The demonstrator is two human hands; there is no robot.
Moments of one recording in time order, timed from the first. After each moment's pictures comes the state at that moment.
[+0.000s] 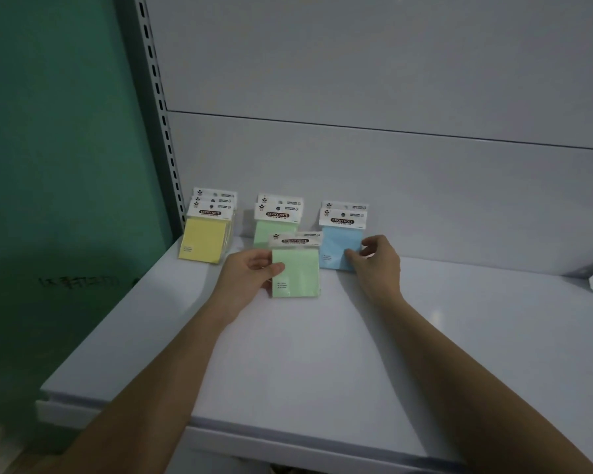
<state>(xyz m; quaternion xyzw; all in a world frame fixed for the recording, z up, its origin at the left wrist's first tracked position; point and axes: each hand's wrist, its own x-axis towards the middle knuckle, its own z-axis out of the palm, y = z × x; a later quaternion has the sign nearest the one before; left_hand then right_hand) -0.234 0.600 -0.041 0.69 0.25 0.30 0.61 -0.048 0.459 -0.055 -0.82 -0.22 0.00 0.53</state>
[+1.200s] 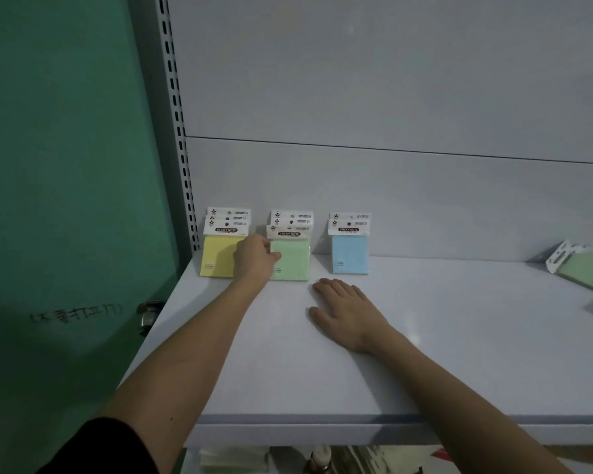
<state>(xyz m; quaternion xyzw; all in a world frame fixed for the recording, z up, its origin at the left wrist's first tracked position) -0.219 0.656 -0.016 0.84 0.34 0.27 0.34 -0.170 0.461 -0.064 -0.86 -0.48 -0.04 0.16</state>
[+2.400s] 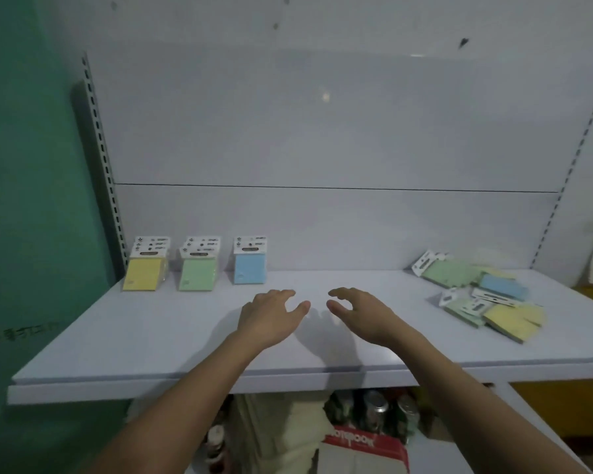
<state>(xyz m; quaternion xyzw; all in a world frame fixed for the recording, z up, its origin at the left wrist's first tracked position) -0.244 0.366 0.008 0.95 0.22 0.10 0.18 -0.140 0.200 0.011 -0.89 -0.37 0.04 0.26</state>
